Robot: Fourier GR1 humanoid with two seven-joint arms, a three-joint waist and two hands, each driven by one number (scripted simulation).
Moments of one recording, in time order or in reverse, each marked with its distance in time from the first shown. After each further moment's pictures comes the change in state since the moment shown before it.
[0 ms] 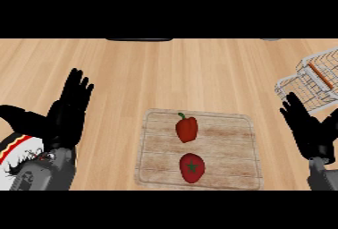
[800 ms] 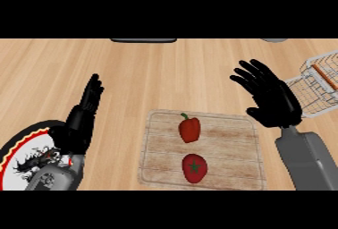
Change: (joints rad) left arm 0.004 0.047 -0.145 0.076 -0.235 -0.023 -0.146; right arm -0.272 0.182 -0.051 0.047 -0.362 0.561 -0.157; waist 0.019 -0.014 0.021
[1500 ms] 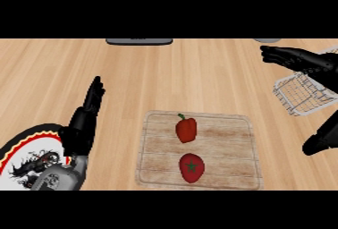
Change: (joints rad) left arm 0.005 -0.015 -0.011 0.018 -0.045 0.022 0.009; right arm -0.145 -0.432 0.031 -0.219 0.446 0.320 -0.007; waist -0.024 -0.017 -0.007
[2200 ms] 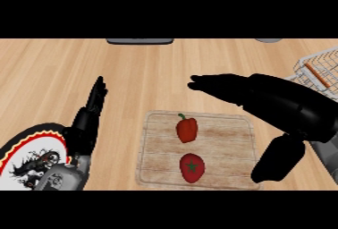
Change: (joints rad) left arm 0.001 -0.031 0.012 0.009 -0.023 -0.021 -0.006; right arm -0.182 0.111 0.286 -0.344 0.296 -0.065 0.512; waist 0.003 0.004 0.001
